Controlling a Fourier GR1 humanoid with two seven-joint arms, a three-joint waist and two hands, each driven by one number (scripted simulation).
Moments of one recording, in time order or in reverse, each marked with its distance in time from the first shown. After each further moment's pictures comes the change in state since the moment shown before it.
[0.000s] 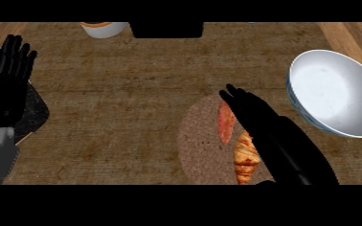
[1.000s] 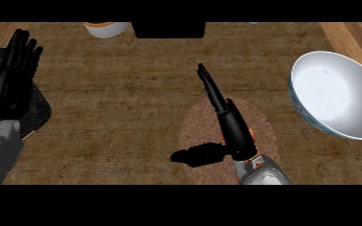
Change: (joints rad) left arm -0.052 0.019 -0.055 0.011 -0.004 0.064 0.062; right arm 0.055 0.362 -0.038 0.560 -0.239 -0.559 -0.930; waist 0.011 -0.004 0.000
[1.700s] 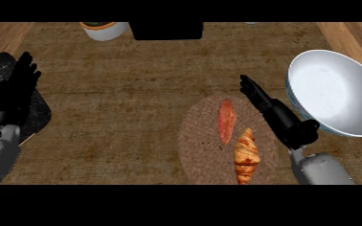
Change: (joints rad) left arm 0.024 0.045 -0.050 0.126 -0.015 0.091 0.216; right arm 0.087 -0.263 -0.198 0.113 -0.430 0.437 0.037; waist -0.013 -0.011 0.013
